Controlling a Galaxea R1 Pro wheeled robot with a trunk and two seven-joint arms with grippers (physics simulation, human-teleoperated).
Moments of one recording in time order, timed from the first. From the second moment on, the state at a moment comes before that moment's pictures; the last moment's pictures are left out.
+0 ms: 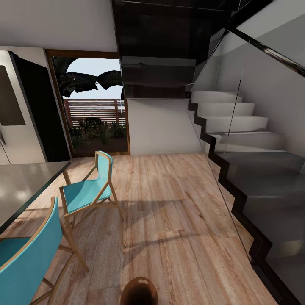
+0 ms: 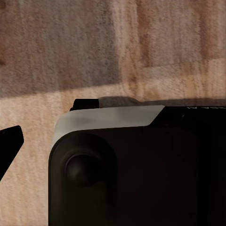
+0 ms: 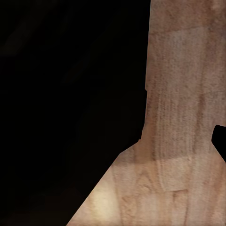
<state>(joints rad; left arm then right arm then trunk) 0.02 -0.04 -0.01 -0.24 0.01 -0.09 0.02 0.07 -0.02 -0.03 0.06 0.03 -0.06 -0.02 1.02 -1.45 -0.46</state>
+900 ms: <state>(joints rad) 0.02 -0.04 -0.01 -0.24 0.01 -0.09 0.02 0.07 -0.02 -0.03 0.06 0.03 -0.06 -0.02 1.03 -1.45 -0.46</state>
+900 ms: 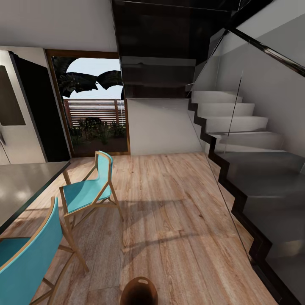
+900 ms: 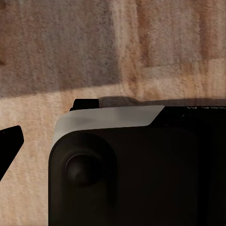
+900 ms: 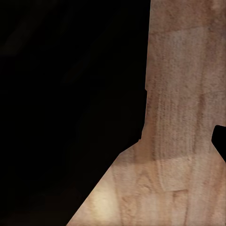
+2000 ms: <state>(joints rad) 0.02 -0.04 -0.01 -0.24 0.01 -0.09 0.02 0.07 -0.02 -0.03 0.06 0.03 -0.06 -0.02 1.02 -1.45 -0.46</state>
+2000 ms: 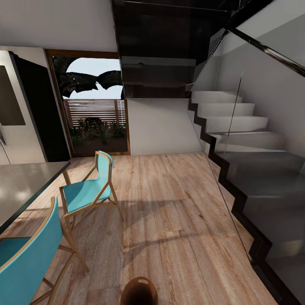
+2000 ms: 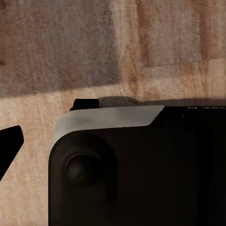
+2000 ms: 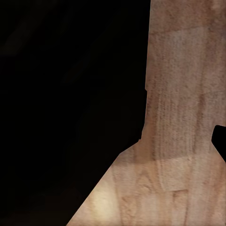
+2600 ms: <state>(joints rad) 0.02 -0.04 -0.01 -0.24 0.01 -0.09 0.02 0.07 -0.02 -0.03 0.06 0.03 -0.06 -0.02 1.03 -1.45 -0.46</state>
